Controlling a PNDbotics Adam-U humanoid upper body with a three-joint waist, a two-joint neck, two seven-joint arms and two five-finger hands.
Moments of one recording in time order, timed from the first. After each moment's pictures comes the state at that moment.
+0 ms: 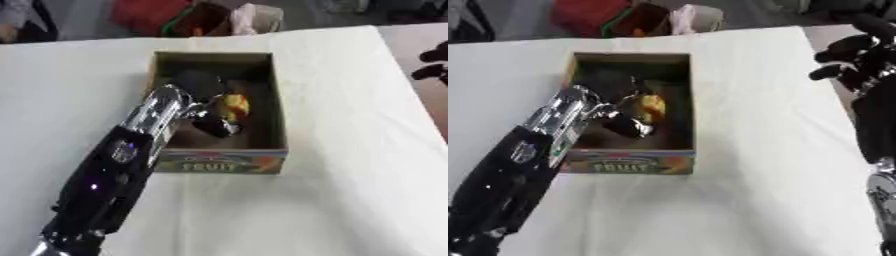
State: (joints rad) left arm -1.03 0.11 -0.27 -1.14 -1.45 -0.11 -0.57; right arm -0.33 -0.41 -0.02 -1.98 -0.32 -0.19 -0.08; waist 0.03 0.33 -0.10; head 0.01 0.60
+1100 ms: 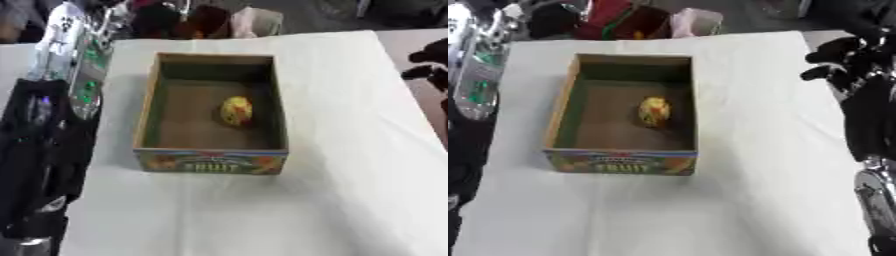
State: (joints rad) left arm -1.09 0.17 0.06 -1.54 -1.31 0.14 -0.36; right arm -0.30 -0.41 -0.04 -1.98 -0.32 -0.20 -0.10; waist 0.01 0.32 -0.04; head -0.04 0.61
